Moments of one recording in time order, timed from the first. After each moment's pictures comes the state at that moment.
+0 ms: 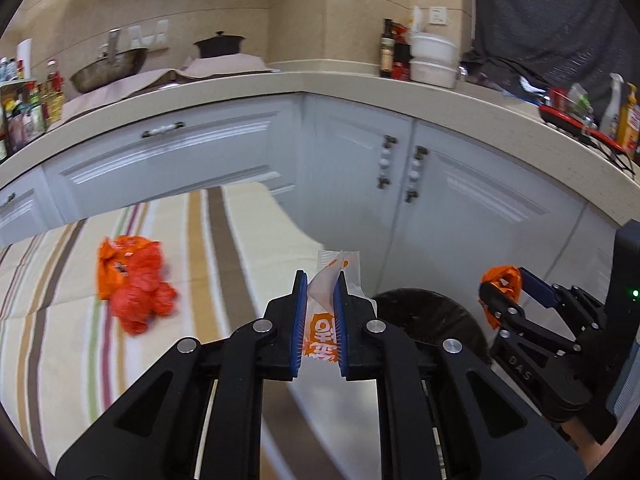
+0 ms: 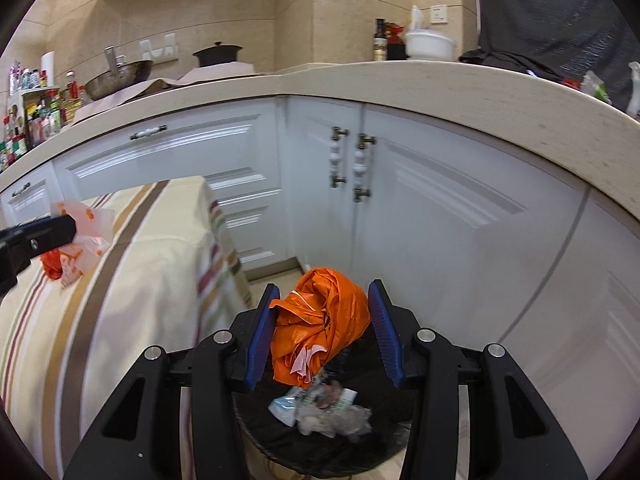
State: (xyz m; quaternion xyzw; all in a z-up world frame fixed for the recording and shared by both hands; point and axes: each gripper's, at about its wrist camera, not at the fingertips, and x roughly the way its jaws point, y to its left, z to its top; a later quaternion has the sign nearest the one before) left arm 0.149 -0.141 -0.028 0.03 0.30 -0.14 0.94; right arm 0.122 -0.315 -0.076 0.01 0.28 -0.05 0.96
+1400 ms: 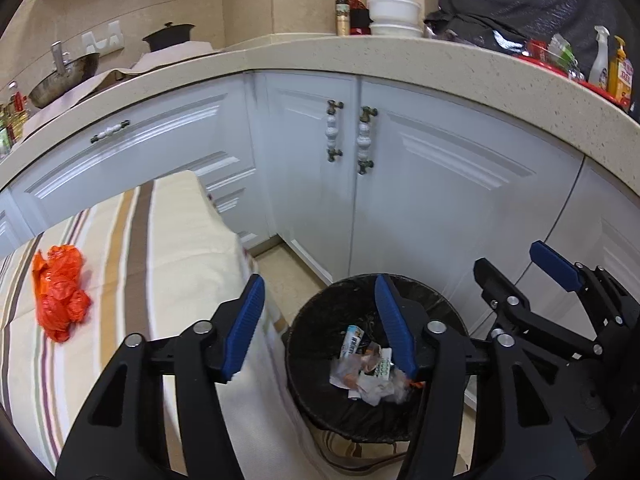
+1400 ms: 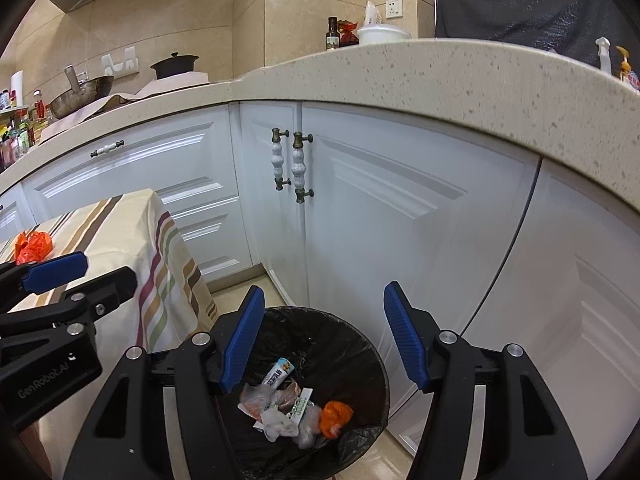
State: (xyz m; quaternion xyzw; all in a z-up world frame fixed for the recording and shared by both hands) left arm 0.167 -0.217 -0.057 0.07 0.32 -0.15 0.93; right arm 0.120 -0.357 -0.080 0.03 0.27 -0.10 0.96
